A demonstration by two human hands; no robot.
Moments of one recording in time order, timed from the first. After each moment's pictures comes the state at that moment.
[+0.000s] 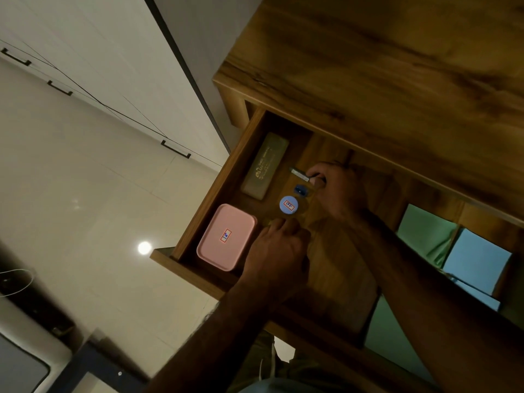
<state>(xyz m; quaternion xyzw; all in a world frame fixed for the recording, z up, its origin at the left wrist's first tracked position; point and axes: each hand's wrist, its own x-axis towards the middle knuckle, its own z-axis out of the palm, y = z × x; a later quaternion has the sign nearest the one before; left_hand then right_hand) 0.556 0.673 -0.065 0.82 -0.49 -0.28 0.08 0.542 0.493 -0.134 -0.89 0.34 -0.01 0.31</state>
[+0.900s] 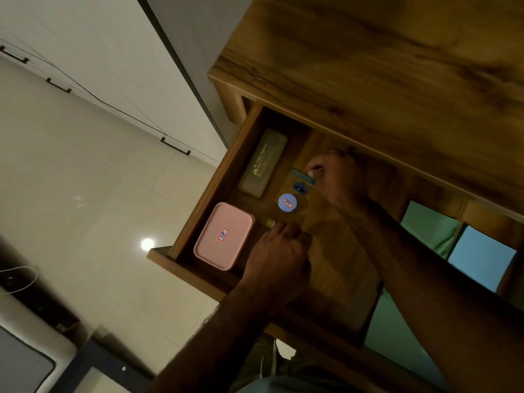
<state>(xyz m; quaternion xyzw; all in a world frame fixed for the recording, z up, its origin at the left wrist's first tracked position) 0.548 0.676 -0.078 0.81 -0.49 -0.28 0.11 0.556 0.480 -0.134 -0.89 0.34 0.02 0.30</state>
